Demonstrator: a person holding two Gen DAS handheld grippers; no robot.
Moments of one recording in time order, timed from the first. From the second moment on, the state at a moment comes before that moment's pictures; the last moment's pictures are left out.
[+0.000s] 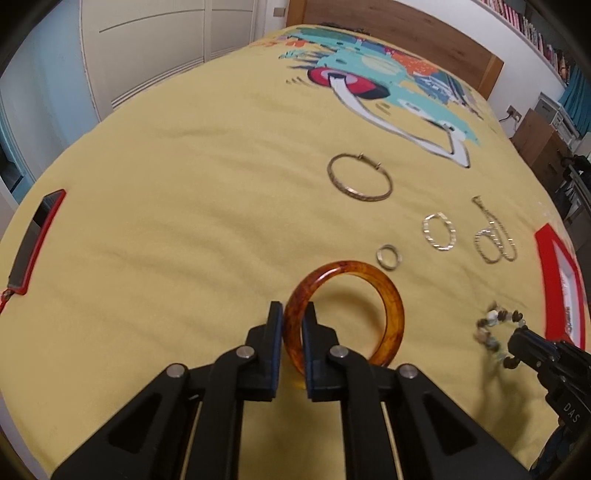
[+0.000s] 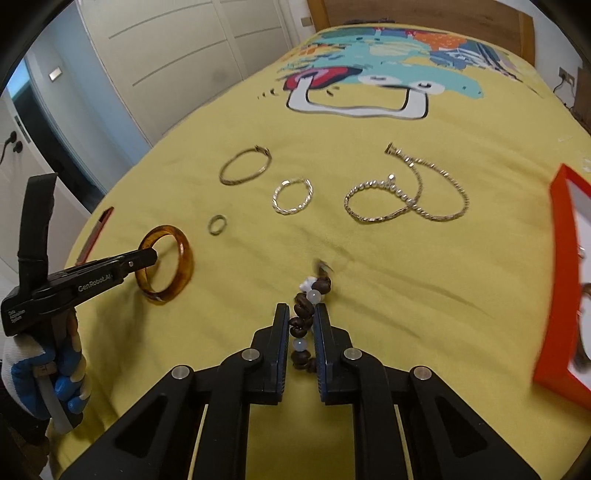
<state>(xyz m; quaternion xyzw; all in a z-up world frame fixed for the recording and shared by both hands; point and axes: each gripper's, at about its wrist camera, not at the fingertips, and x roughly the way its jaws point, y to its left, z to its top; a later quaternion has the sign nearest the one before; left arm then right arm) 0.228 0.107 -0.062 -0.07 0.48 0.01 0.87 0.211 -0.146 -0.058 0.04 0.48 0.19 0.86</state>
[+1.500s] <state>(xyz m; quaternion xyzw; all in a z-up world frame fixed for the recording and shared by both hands) 0.137 -0.130 0.063 0.03 0.43 -0.16 0.89 0.055 -0.378 0.051 0.12 0.34 0.07 0.93</state>
